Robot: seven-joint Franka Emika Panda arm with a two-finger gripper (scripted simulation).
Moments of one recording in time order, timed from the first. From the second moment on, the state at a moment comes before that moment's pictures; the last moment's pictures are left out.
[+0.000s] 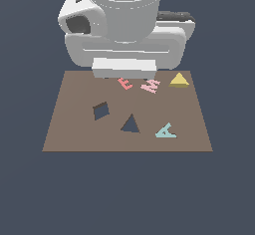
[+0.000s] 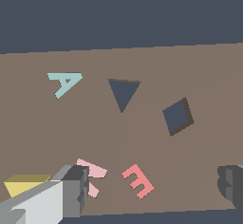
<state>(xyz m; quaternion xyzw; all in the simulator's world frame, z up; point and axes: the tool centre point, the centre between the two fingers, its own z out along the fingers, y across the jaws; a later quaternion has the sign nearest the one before) 0.003 -0.003 0.173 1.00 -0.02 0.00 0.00</state>
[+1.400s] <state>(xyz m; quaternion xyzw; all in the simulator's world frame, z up) 0.001 0.093 0.123 0.96 0.30 0.00 0.00</state>
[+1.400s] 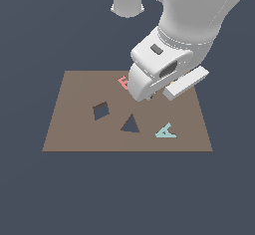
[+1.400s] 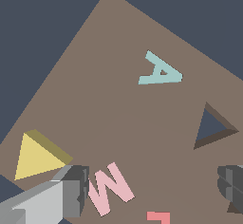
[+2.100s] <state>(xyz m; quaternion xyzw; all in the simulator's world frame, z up) -0.061 0.168 0.072 0.81 0.58 0.00 0.00</state>
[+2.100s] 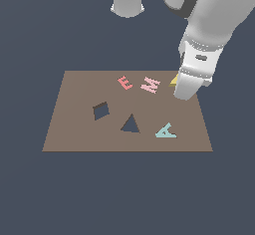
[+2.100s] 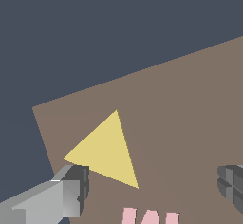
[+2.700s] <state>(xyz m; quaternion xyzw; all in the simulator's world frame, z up) -0.097 0.183 0.052 0.73 0.68 0.00 0.00</state>
